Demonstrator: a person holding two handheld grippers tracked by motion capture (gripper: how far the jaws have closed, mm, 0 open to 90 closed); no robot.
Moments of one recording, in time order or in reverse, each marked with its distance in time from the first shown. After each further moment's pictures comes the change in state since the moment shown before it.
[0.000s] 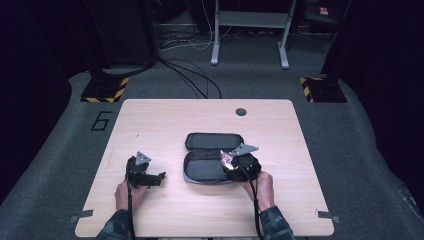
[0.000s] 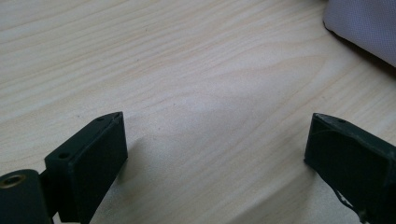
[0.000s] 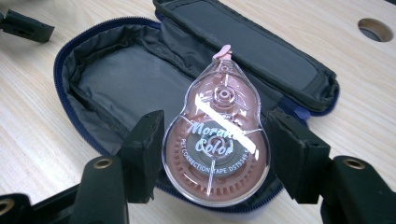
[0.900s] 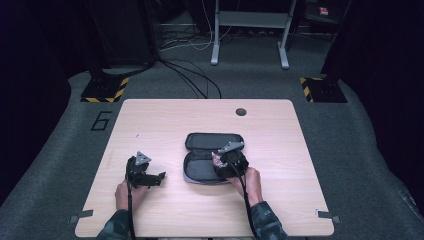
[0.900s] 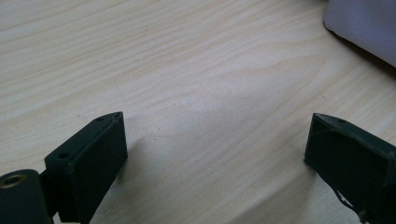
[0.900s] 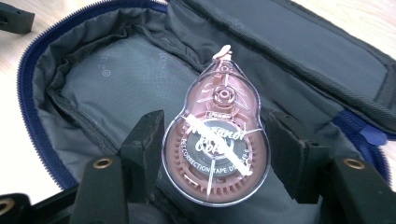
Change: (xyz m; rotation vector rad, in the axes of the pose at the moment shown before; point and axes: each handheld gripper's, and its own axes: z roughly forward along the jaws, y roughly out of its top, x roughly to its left) left arm 0.000 0.000 0.000 0.000 0.000 0.000; right arm 0.003 0.005 0.051 0.085 0.065 0.010
